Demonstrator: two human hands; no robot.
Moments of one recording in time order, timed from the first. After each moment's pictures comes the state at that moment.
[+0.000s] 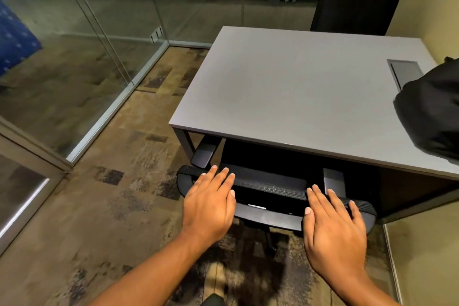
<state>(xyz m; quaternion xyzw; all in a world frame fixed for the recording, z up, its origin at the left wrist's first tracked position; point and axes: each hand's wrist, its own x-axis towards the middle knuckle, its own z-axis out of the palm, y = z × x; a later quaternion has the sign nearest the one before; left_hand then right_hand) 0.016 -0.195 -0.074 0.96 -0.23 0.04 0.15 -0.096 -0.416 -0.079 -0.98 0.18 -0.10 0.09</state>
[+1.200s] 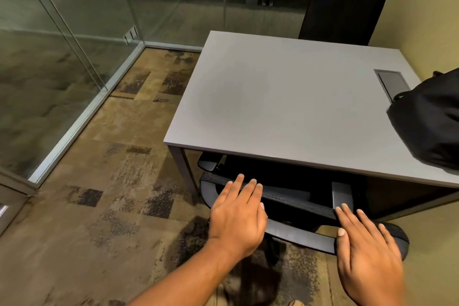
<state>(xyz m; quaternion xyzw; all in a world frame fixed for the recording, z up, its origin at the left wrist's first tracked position) 0.091 -0.191 -0.078 0.93 -0.32 0.04 0.18 -0.053 -0.388 -0.077 -0.96 0.27 -0.08 0.05</state>
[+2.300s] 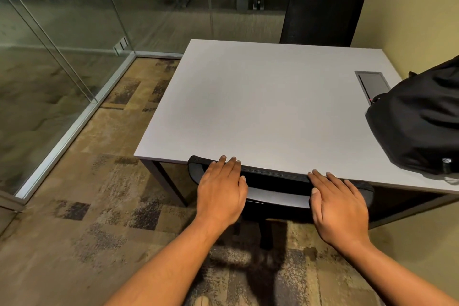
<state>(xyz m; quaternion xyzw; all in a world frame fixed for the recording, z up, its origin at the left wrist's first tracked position) 0.143 -0.307 -0.079 0.95 -0.27 0.04 0.13 0.020 -0.524 -0.081 -0.98 0.18 -0.09 0.06</state>
